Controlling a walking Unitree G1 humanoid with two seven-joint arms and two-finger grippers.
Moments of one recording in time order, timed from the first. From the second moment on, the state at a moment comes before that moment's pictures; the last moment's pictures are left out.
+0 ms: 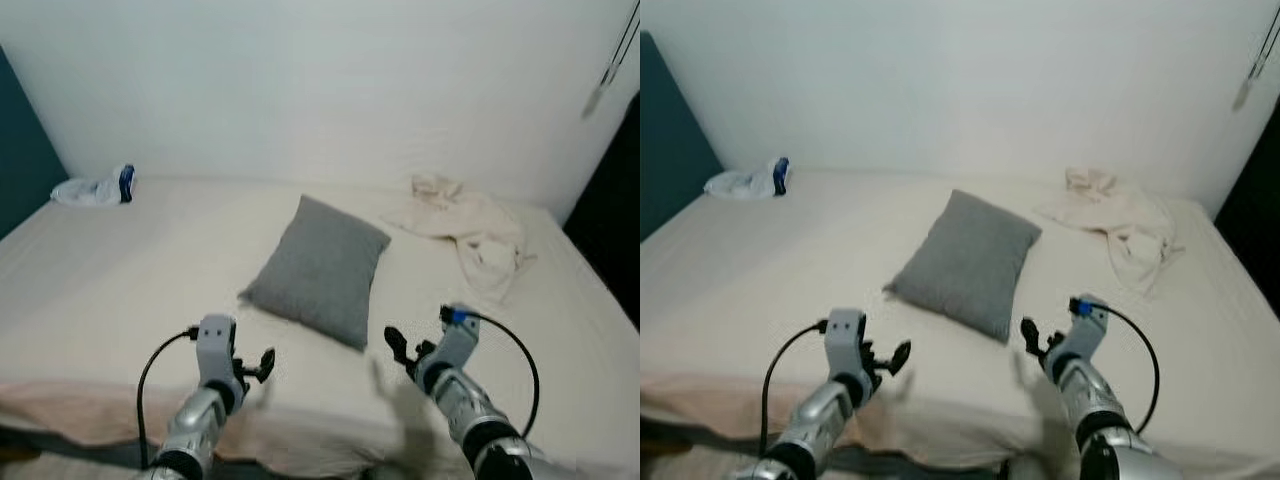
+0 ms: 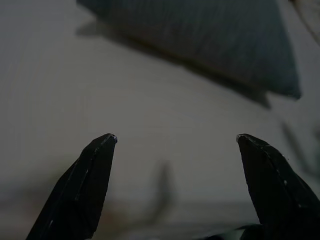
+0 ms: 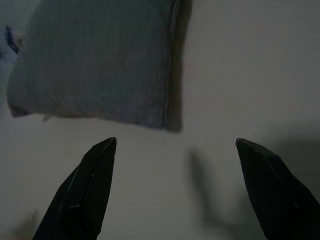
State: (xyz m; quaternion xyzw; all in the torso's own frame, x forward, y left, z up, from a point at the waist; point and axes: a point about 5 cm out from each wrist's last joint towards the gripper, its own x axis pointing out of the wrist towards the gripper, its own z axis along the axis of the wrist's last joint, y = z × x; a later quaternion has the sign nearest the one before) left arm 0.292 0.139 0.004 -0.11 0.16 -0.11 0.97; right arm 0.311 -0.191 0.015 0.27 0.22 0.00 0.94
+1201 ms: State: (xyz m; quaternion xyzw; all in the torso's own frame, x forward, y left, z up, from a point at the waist) left arm 0.271 0.192 0.148 -0.03 -0.08 -0.15 0.99; right arm 0.355 -0.235 0.104 0.40 -0.05 0.02 0.92
